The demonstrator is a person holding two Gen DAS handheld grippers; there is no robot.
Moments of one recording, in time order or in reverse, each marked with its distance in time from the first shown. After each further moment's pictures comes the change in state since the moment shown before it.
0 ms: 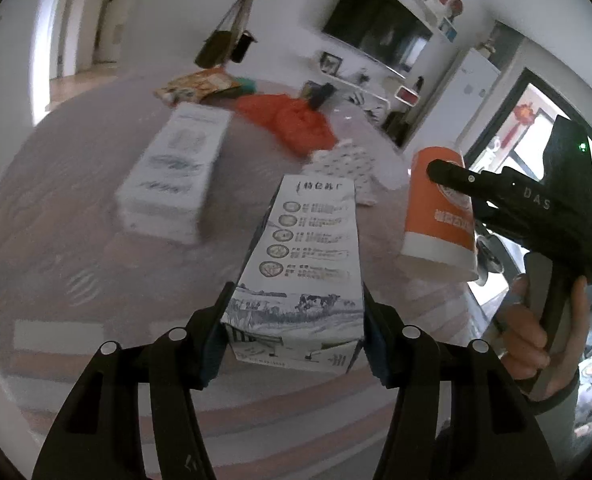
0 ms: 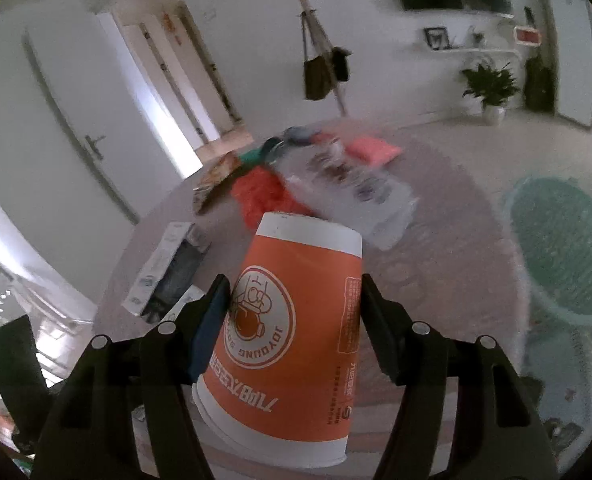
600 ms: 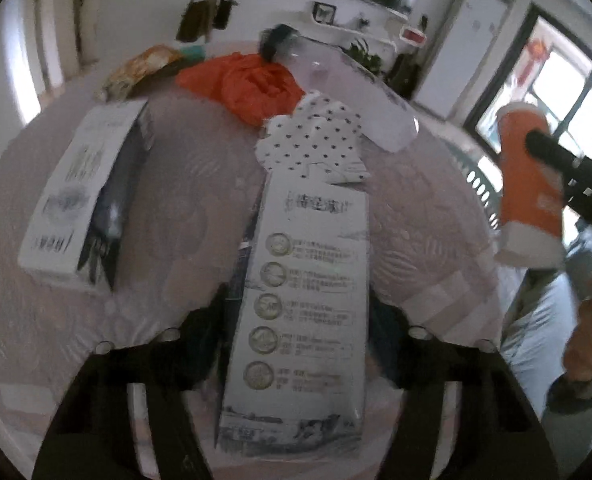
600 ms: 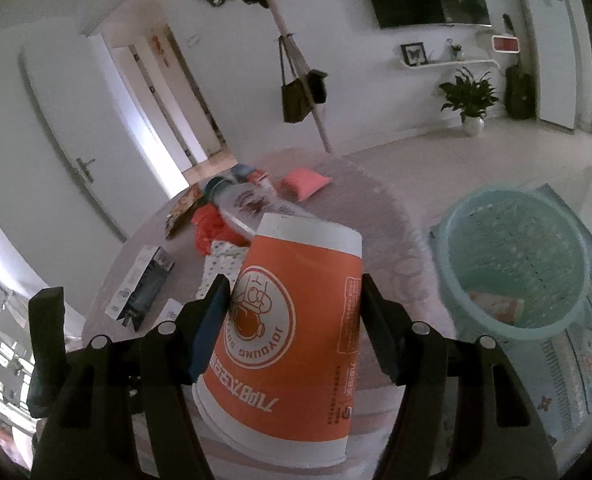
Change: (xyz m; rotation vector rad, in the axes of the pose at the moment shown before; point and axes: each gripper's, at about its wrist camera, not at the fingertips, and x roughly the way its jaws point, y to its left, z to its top) left arm 0.070 -0.053 0.030 0.136 0.175 0.126; right arm -0.050 -0.068 0.004 0.037 -0.085 -0.018
